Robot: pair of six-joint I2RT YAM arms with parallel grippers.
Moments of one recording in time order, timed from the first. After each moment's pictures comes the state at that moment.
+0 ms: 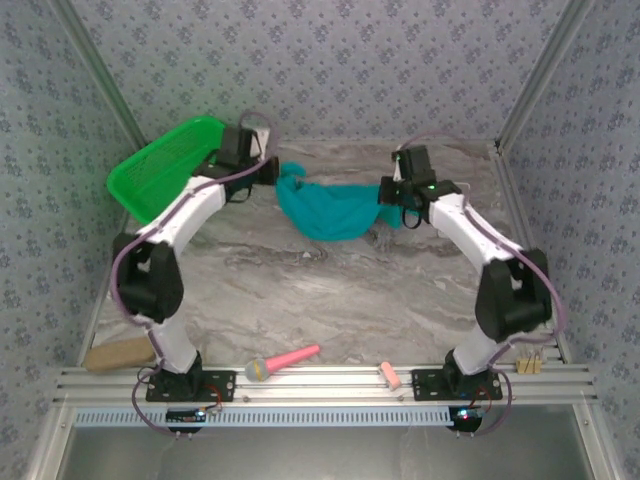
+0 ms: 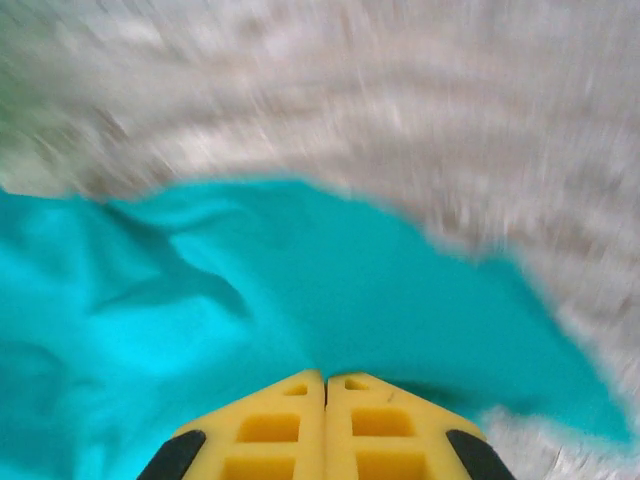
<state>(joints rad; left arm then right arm) -0.34 1.73 1.54 -0.40 0.16 -0.20 0.31 1.58 1.30 -0.41 0.01 0.30</state>
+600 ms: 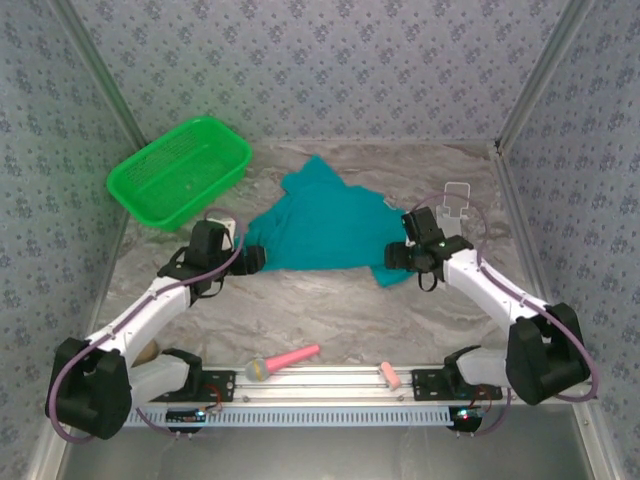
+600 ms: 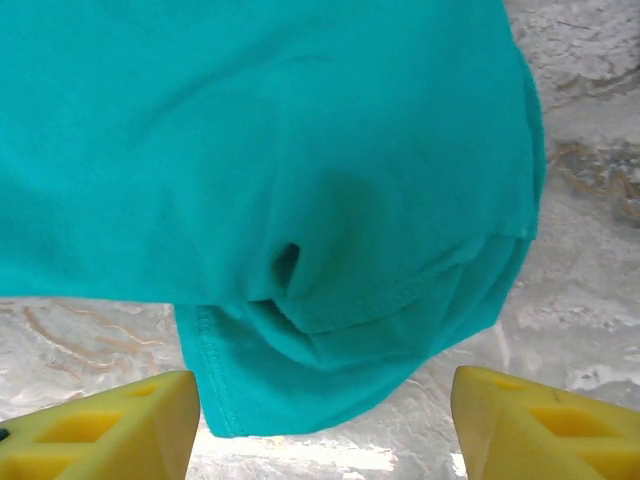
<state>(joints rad) -0.35 1.10 0.61 -0.30 0.09 -0.38 0.38 1.29 0.84 -0.59 0.08 0.36</state>
